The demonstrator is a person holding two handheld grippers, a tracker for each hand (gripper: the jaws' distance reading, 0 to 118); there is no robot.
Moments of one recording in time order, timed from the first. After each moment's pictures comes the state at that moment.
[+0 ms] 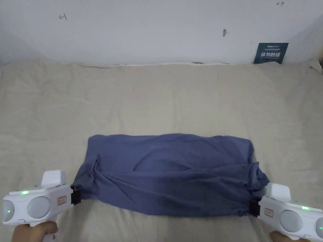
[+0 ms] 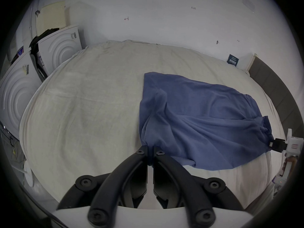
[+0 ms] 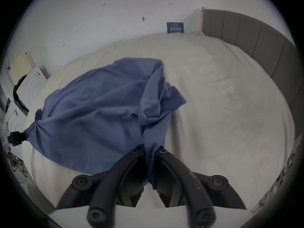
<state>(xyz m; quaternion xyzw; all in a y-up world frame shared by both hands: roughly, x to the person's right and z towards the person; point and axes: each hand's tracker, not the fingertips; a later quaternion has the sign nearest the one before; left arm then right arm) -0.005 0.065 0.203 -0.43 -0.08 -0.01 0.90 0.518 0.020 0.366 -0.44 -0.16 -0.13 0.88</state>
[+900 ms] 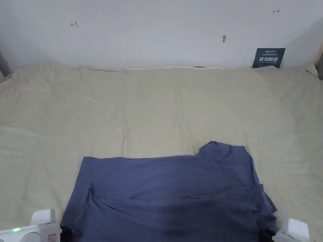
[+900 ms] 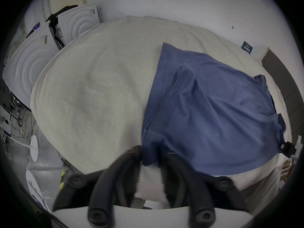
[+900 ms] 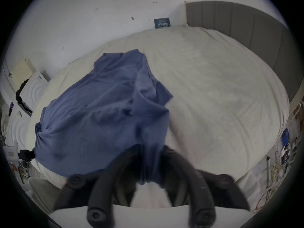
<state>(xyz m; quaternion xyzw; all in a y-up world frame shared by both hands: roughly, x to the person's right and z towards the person) -0.038 0.028 0.330 -0.51 -0.02 0.00 0.86 0.498 0.011 0.499 -0.44 -0.17 -0.16 0.86</state>
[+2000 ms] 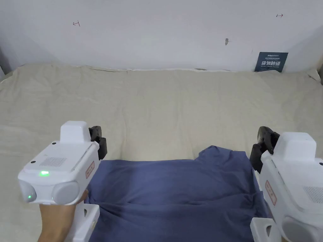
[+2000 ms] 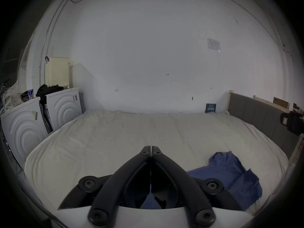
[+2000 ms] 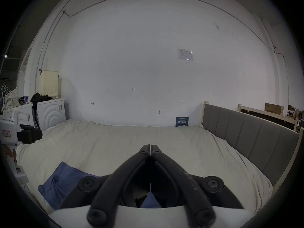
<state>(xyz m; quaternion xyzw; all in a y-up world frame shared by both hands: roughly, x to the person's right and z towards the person) 0.074 0.181 0.286 -0.15 -0.12 -0.03 0.98 0.428 0.209 0.450 -0.09 -0.15 0.01 0.98</state>
